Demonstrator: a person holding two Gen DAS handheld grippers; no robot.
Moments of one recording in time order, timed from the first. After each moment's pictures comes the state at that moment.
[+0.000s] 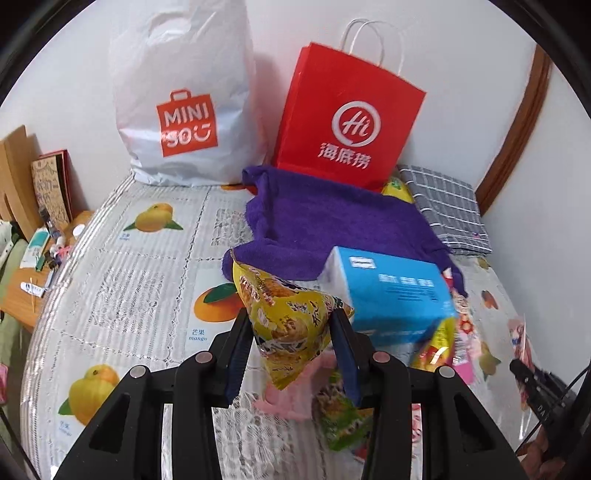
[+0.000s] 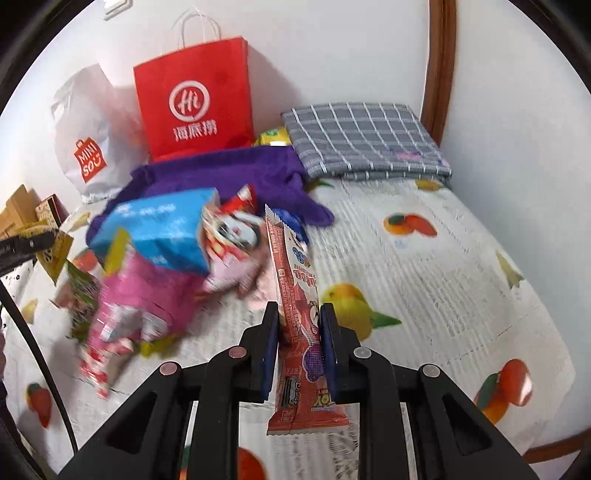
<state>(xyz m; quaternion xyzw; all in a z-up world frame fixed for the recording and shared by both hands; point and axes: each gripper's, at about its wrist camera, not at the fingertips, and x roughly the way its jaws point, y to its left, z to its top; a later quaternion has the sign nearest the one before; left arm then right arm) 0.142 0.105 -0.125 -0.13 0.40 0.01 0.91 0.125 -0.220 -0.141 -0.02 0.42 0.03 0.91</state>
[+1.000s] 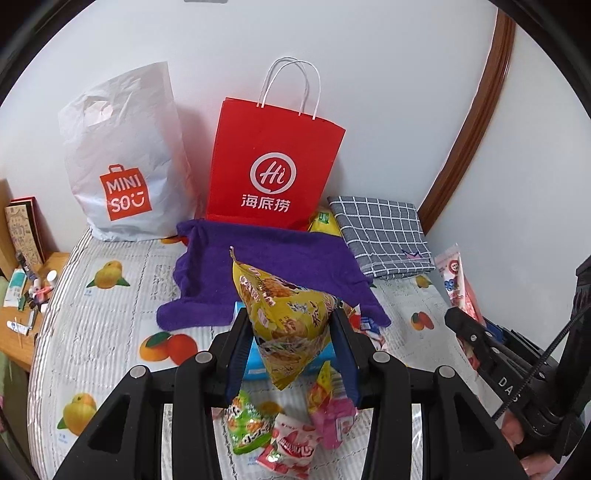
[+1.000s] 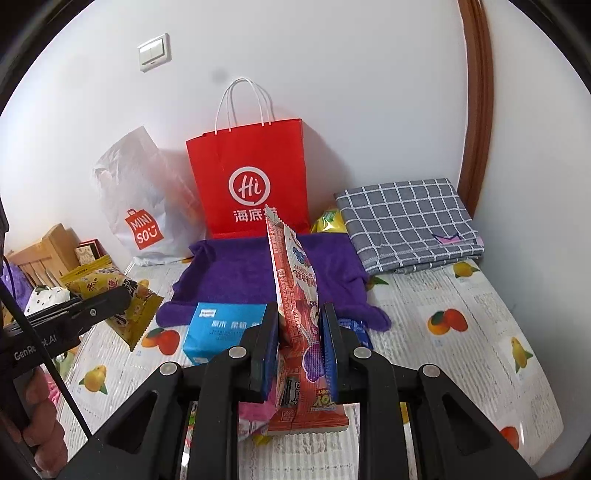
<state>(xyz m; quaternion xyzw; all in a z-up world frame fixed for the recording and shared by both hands) 0.153 0.046 -0.035 -0.13 0.36 -0.05 0.92 0.164 -0.164 -0.035 0.00 0.36 0.09 0.93</state>
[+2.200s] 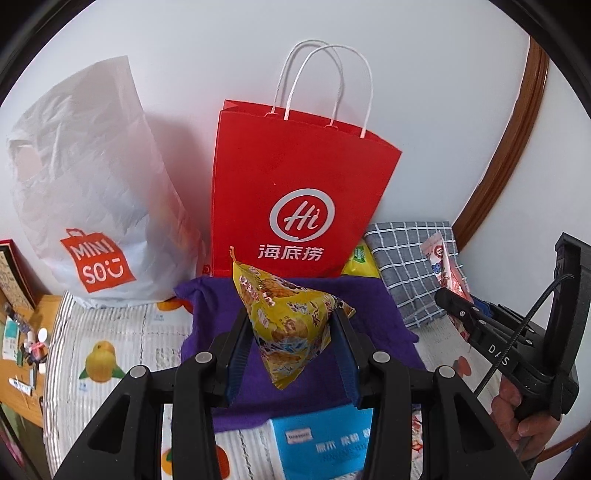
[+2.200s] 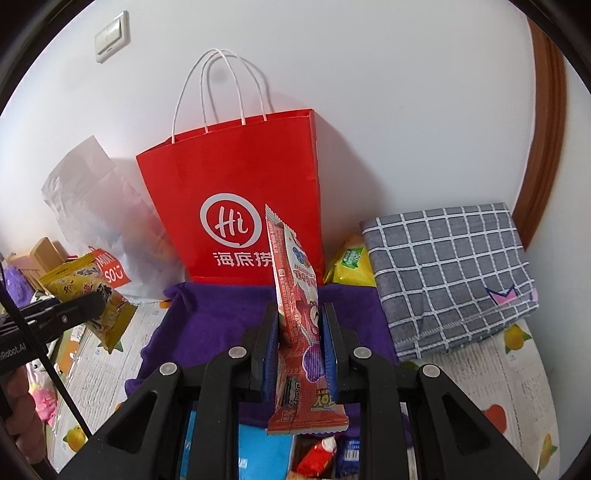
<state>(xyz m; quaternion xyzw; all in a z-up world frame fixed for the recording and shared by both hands) 0.311 0.082 -0.040 -0.11 0.39 -0.05 0.91 0.350 -0.140 -0.065 0.01 0.39 0.13 0.91</state>
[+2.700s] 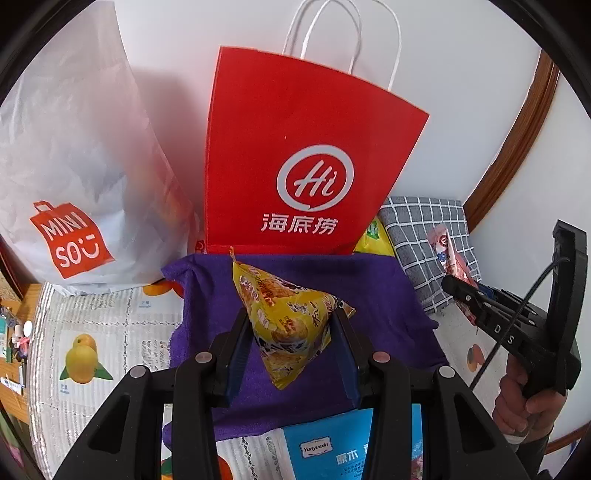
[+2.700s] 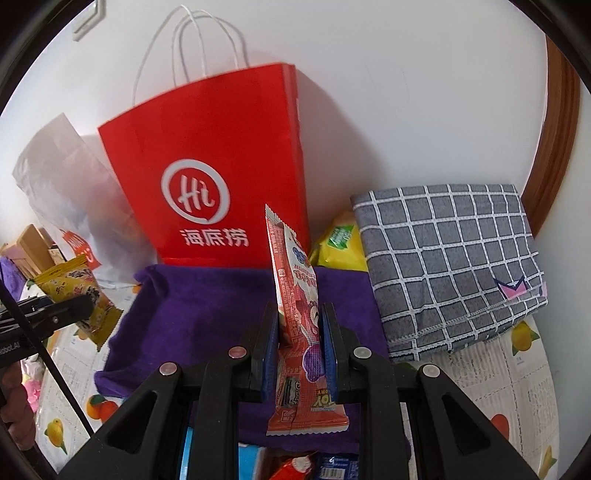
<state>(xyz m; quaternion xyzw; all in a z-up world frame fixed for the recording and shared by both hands) 0.338 0.087 -0.084 -0.11 0.43 -0.06 0.89 0.383 -0.156 -0.107 -0.01 0.43 0.11 0.90</state>
